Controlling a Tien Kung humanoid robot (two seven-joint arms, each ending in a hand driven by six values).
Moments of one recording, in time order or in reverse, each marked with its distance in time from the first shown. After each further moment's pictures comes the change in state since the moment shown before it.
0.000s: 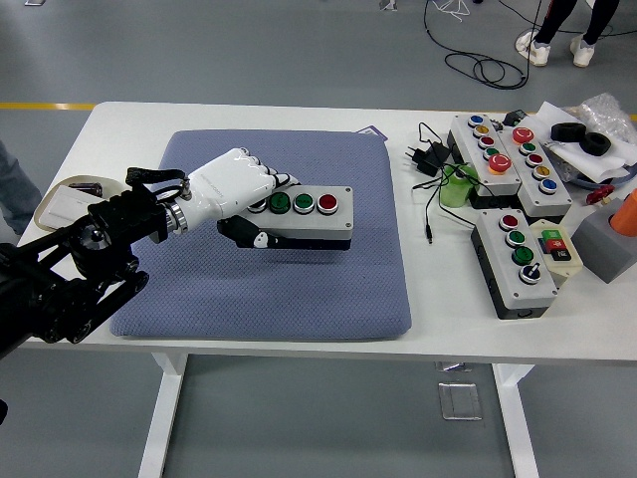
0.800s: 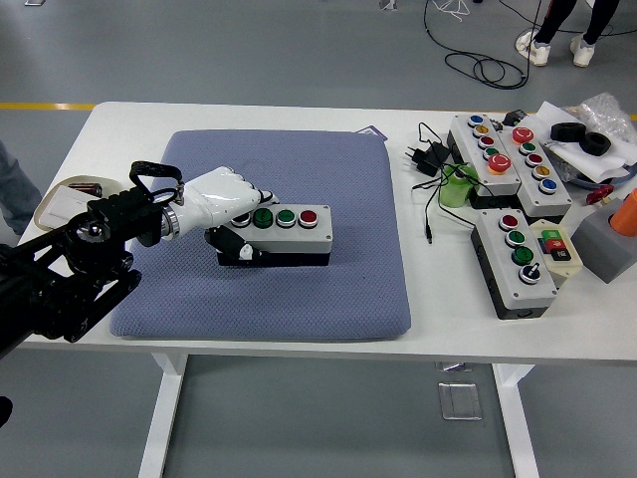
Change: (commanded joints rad) left arm 0.010 -0.010 -0.045 0.055 0.000 -0.208 -0.019; right arm 0.005 0.000 -0.003 0.000 0.000 0.000 0.002
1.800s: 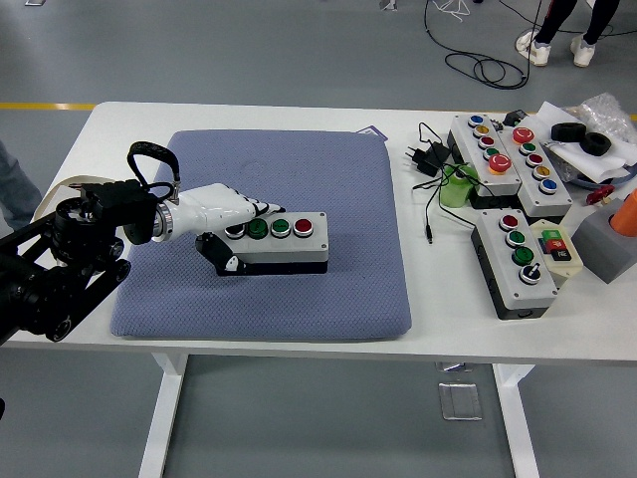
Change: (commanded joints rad) left arm 0.033 0.042 -0.148 -0.170 0.000 -0.376 -0.031; right arm 0.002 0.000 0.005 0.000 -0.005 0.004 -0.001
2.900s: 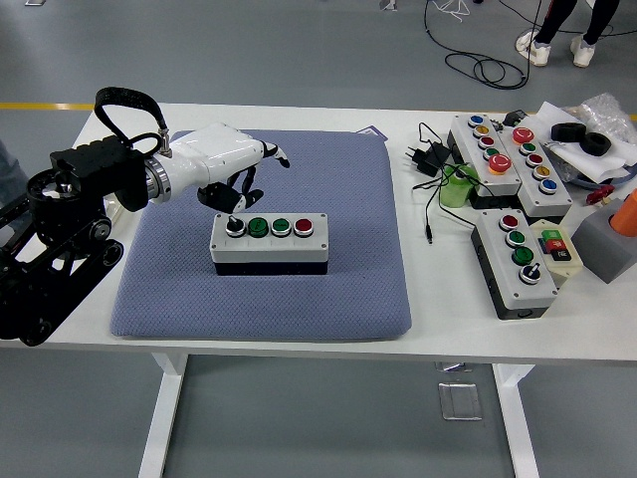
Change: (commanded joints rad) left arm 0.072 0.045 -0.180 -0.379 -0.044 -0.072 0.254; right arm -0.006 0.000 0.000 0.000 0.005 -0.004 0.002
